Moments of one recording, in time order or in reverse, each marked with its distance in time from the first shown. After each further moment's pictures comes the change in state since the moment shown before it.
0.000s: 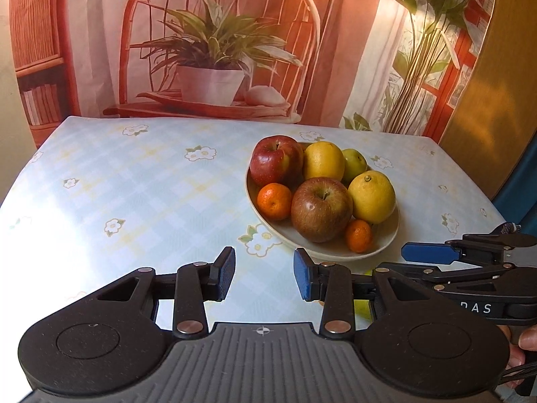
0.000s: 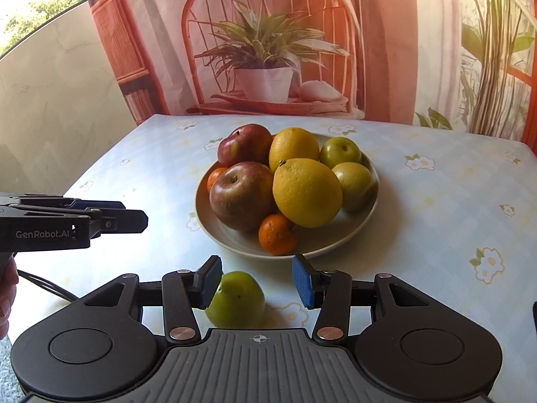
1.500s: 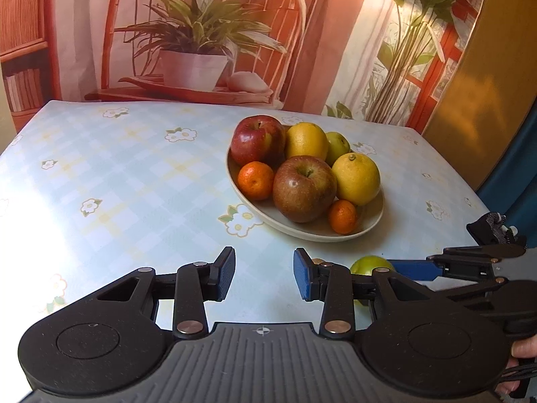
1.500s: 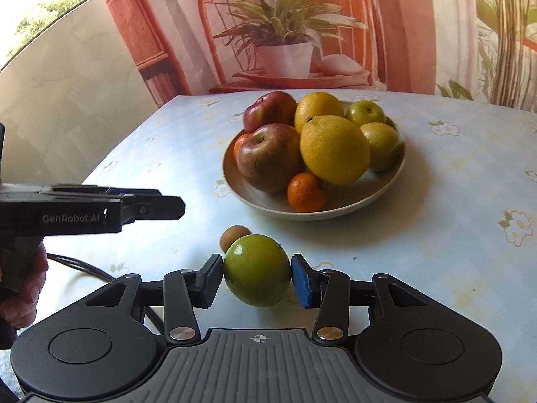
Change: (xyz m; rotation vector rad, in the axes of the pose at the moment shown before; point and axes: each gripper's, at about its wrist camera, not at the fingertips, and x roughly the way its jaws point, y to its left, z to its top) left arm 0.009 -0.005 -0.015 0.000 0.022 -0.086; right arm -0.007 -0.006 -0.015 0.036 0.033 0.069
